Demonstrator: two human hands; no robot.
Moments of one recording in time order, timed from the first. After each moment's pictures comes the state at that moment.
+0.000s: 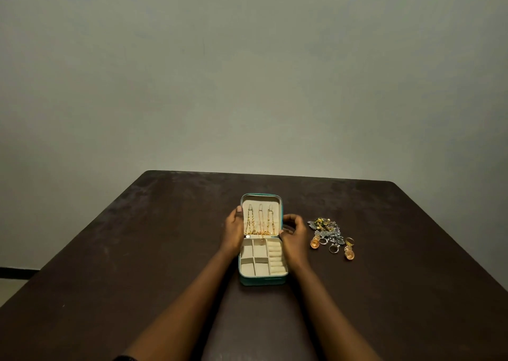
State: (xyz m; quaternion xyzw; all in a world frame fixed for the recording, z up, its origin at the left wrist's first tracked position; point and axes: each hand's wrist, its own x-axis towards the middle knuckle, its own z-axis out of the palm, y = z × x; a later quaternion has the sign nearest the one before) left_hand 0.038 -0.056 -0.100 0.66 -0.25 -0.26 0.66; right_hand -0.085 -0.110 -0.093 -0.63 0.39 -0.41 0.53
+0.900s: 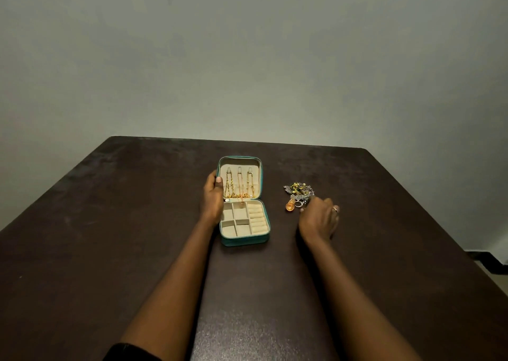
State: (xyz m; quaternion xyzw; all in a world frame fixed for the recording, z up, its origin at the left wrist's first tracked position) left_hand 0.026 -0.060 -0.105 0.62 -0.26 -0.22 0.70; right_hand -0.161 -0.129 -0.088 -0.71 0.65 -0.24 0.11
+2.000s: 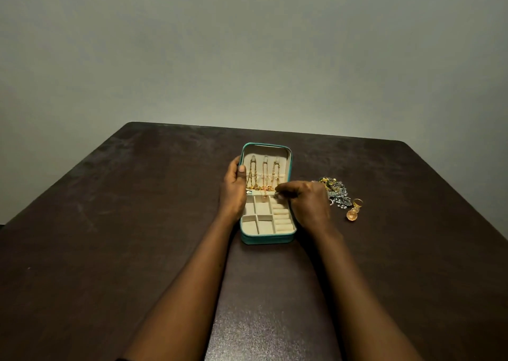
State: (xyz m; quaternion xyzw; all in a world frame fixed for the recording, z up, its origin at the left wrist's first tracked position) left_hand 0.027 -0.062 -0.109 0.62 -0.30 -0.19 0.70; right_hand -0.113 -0.118 -0.081 -0.87 0.31 -0.33 0.19
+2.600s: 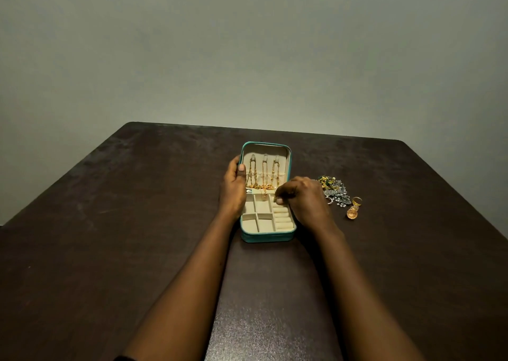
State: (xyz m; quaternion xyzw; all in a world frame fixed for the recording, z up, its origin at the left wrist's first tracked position) left_hand 0.024 -0.059 -0.106 0.61 -0.30 -0.21 0.71; right_hand -0.112 -0.121 -0.082 -0.90 0.30 -0.27 0.16
